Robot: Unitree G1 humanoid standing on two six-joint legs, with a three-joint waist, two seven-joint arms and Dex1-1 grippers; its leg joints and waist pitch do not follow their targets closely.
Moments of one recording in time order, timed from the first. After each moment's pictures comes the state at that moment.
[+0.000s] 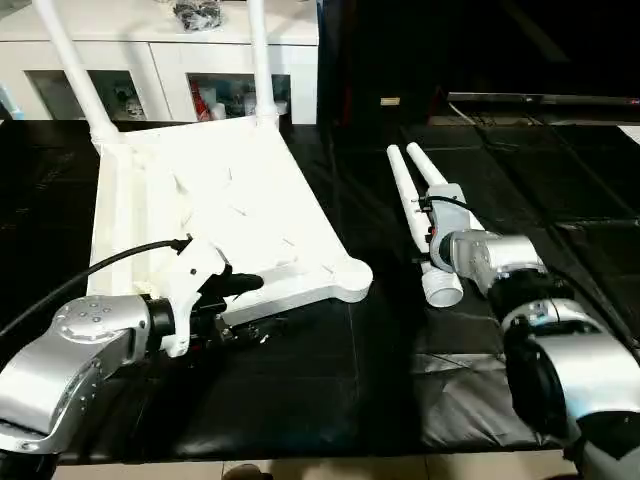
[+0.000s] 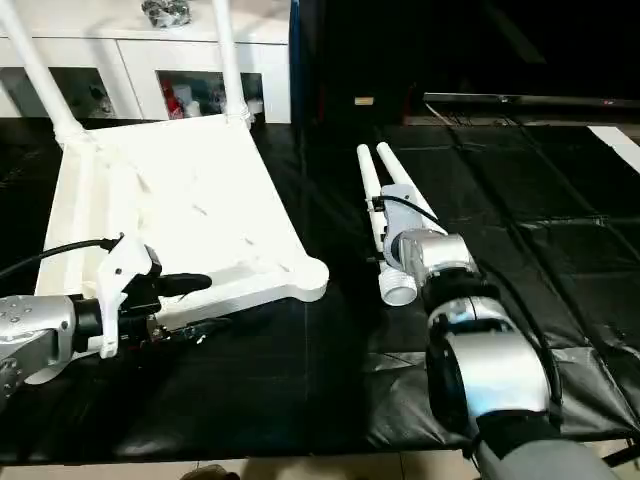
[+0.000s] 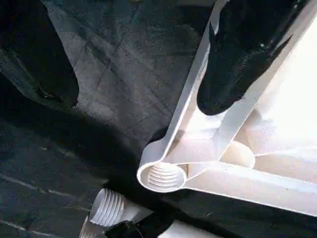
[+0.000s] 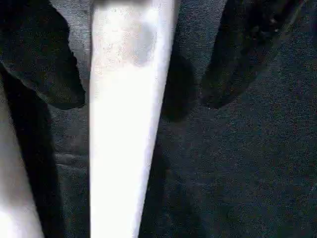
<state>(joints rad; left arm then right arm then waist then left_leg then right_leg) -0.16 0.65 -0.06 -0.33 -0.40 0.73 -0.86 -0.98 -0.21 -0.08 1.13 0.03 0.57 0.21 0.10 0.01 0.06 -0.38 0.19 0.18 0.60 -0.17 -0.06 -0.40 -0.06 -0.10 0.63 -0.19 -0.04</state>
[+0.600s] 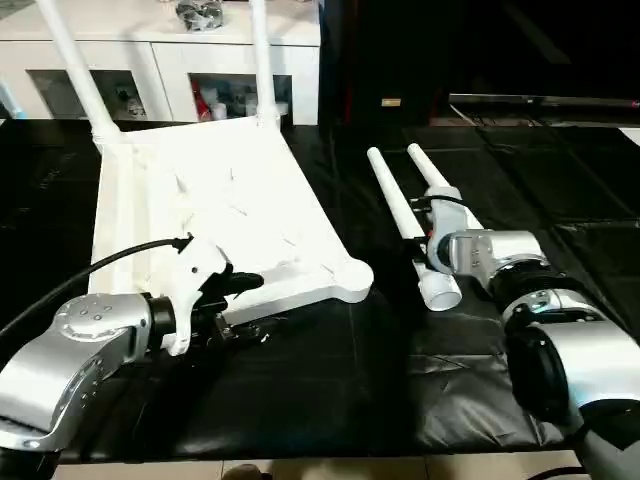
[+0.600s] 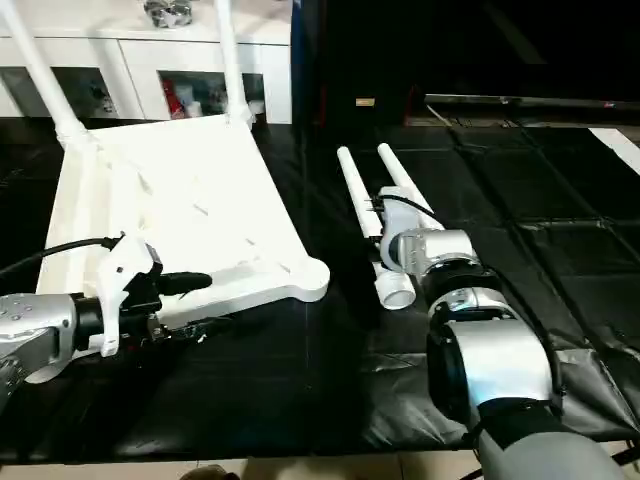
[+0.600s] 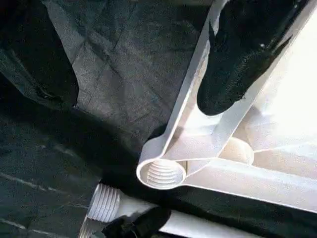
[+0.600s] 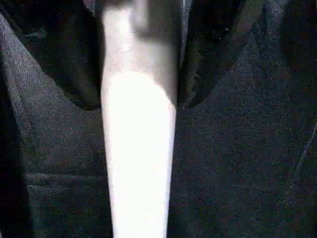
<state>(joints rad) -0.18 0.64 -0.07 -0.33 -0.40 0.73 -0.86 -1.01 -0.23 -0.13 1.20 0.07 0.59 0.27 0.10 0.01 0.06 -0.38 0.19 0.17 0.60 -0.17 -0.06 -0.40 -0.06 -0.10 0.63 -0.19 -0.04</state>
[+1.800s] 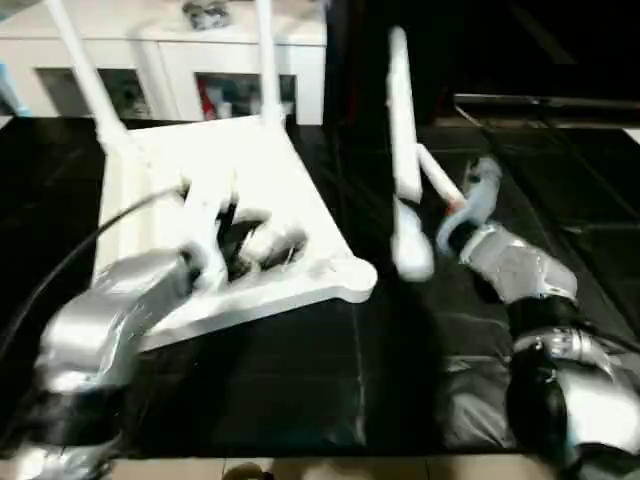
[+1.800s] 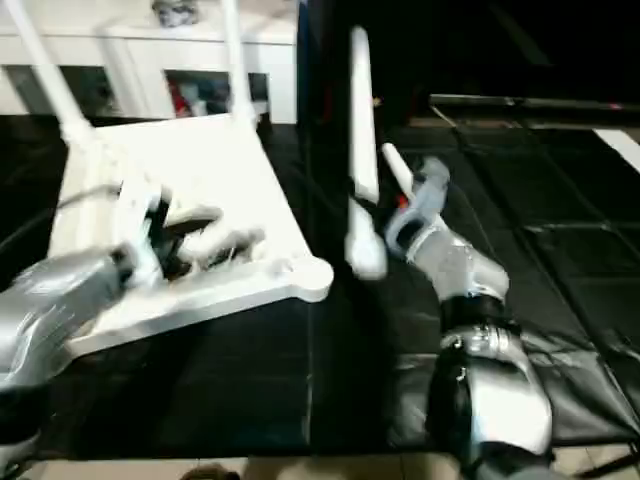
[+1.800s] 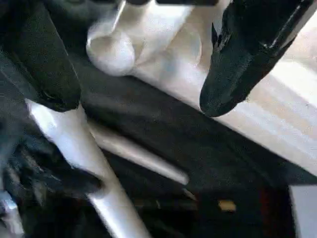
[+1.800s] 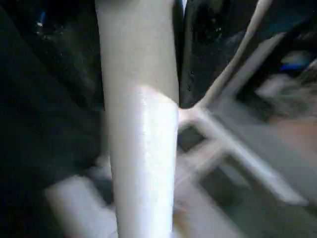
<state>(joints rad) -0.46 0.27 0.08 -0.08 -0.48 0.75 -0.53 -0.71 -0.13 -0.40 0.53 0.57 0.64 0.62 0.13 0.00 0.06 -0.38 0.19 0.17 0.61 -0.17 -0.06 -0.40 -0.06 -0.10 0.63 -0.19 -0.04</state>
